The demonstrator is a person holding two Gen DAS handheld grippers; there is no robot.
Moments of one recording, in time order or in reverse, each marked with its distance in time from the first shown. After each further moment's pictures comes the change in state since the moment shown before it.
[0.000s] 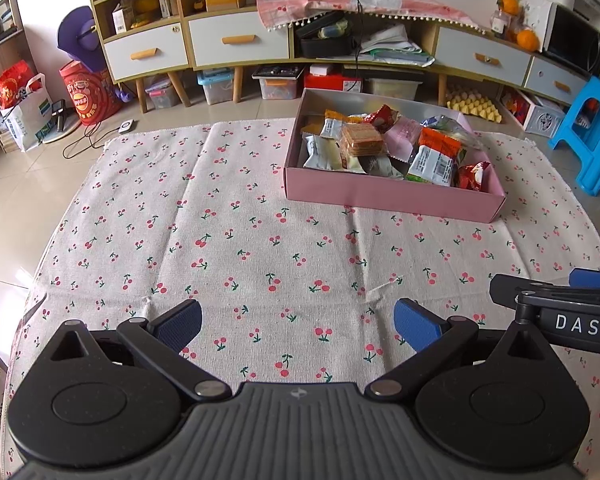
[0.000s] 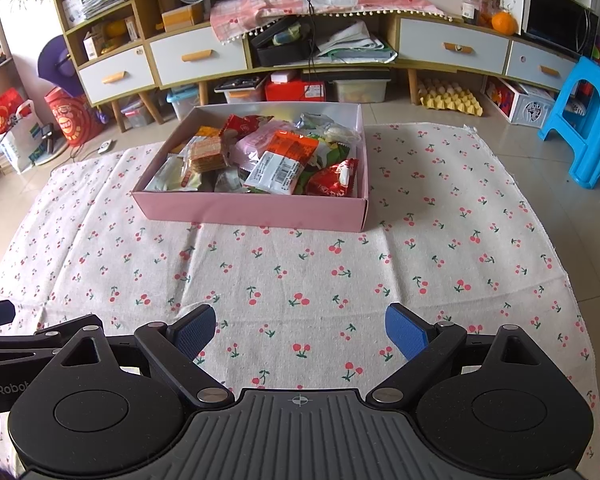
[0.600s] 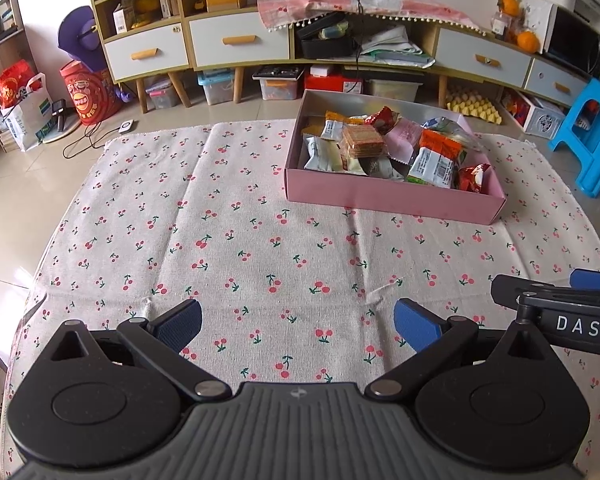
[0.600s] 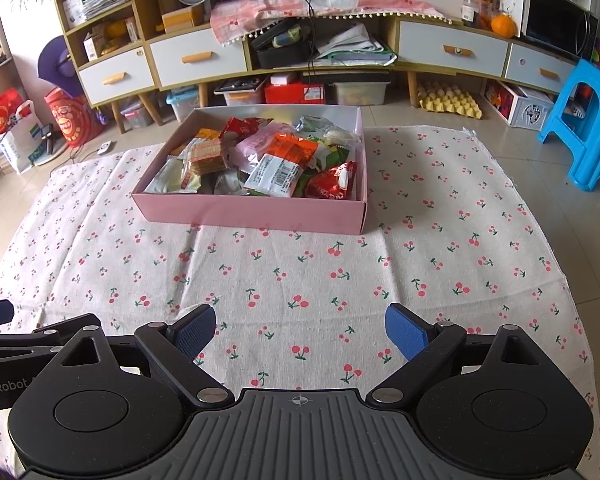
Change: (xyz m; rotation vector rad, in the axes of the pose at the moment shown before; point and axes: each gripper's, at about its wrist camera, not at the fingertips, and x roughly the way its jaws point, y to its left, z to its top) left arm 0.000 0.001 0.001 0.000 -0.001 -0.001; right arm 0.000 0.000 0.000 -0.003 -0.002 -0.002
